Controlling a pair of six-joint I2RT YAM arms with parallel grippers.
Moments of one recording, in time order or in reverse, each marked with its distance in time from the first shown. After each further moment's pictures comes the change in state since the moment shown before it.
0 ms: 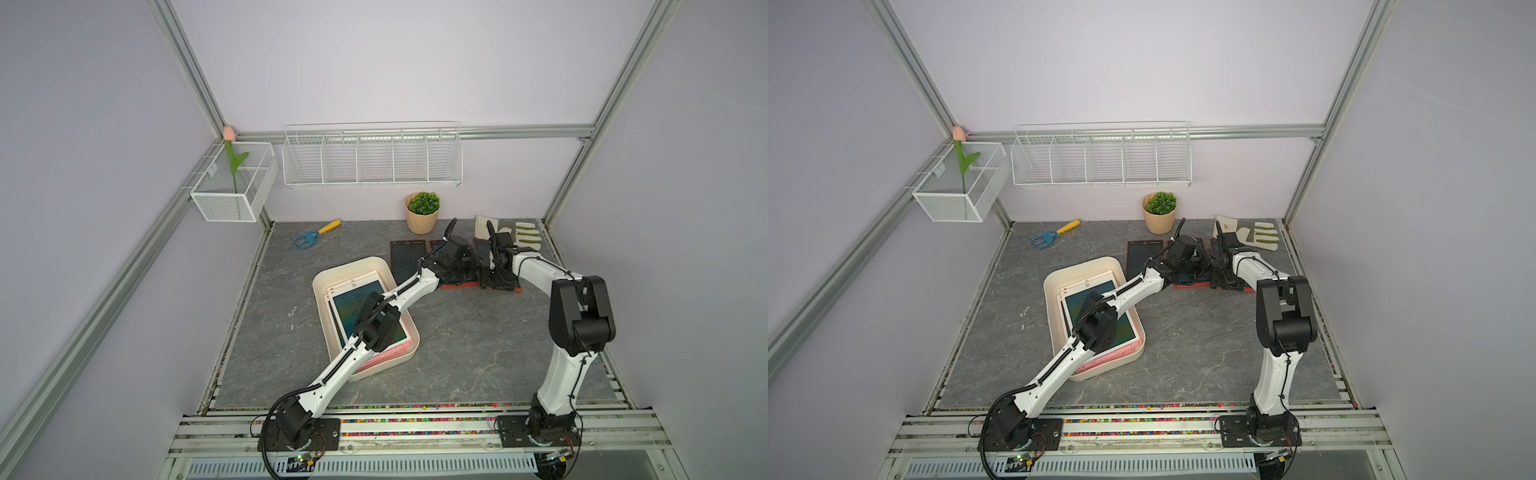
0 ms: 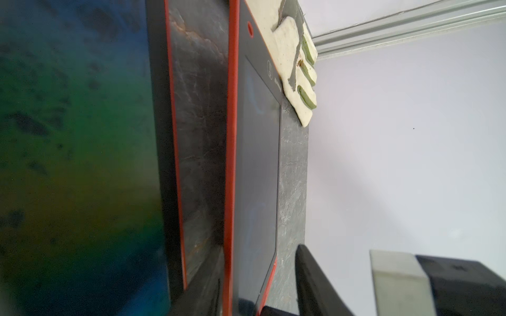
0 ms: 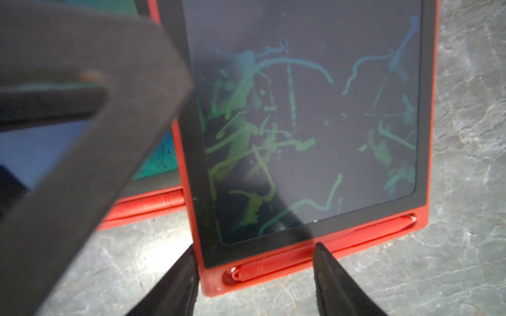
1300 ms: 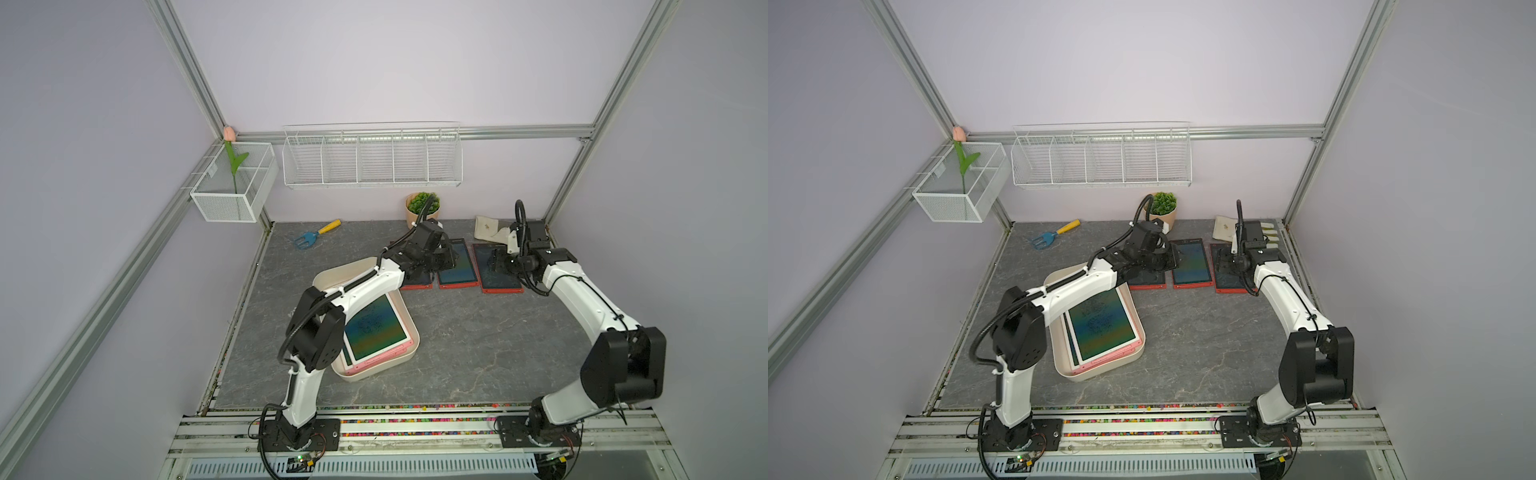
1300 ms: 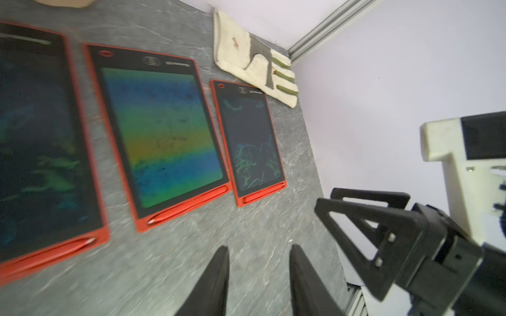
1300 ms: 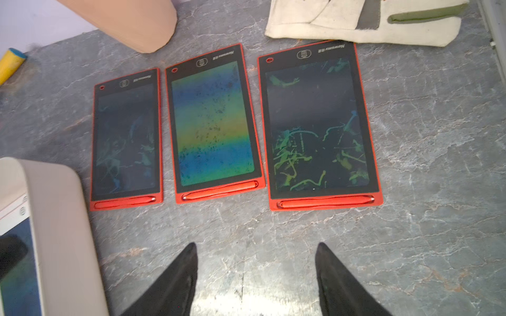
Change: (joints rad) left arm 0.050 -0.922 -0.986 -0.050 -0.153 0.434; right arm -0.016 -0.419 -0.098 0.026 -0.160 0.036
